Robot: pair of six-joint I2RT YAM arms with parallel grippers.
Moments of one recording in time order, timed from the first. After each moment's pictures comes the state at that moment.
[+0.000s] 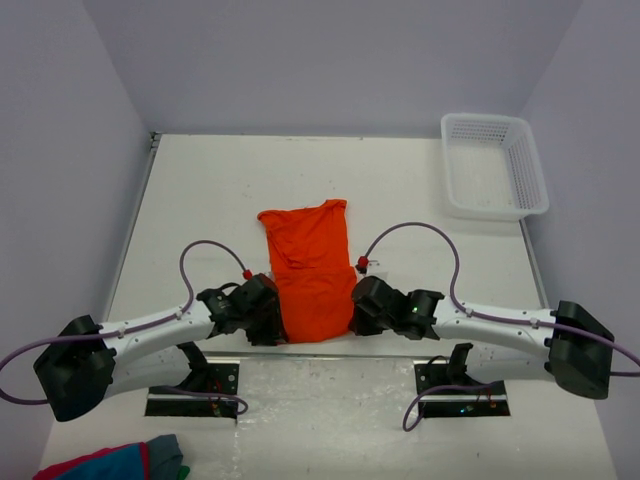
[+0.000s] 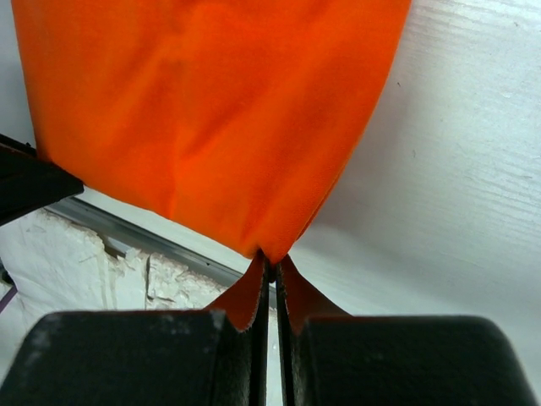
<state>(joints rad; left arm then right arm) -0.88 1.07 0.43 -0.49 0.11 -1.04 1.12 1.16 0.60 -0.42 0.17 0.94</state>
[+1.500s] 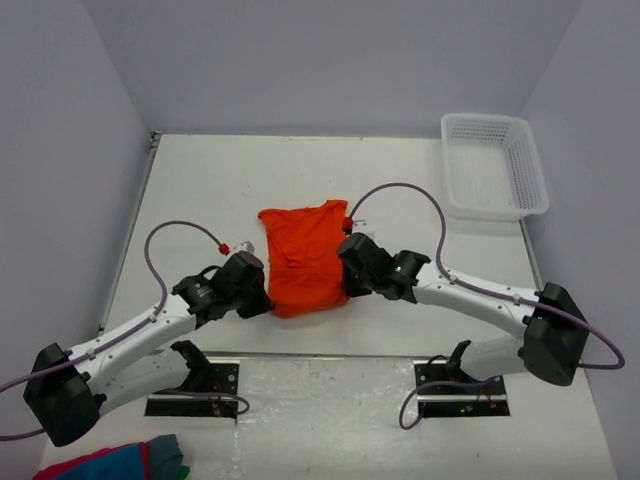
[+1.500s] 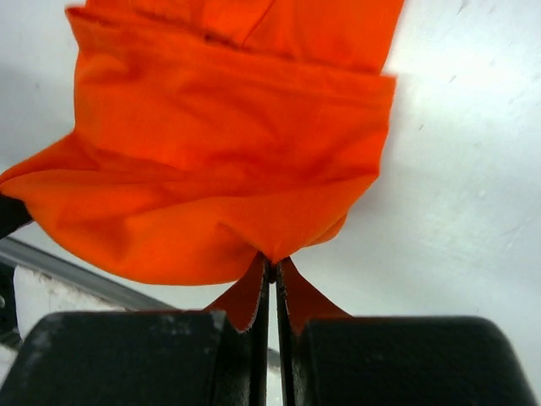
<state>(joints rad) -0.77 0.94 0.57 -0.65 -0.07 -1.04 0.99 1.34 0.91 -0.53 0.21 0.73</state>
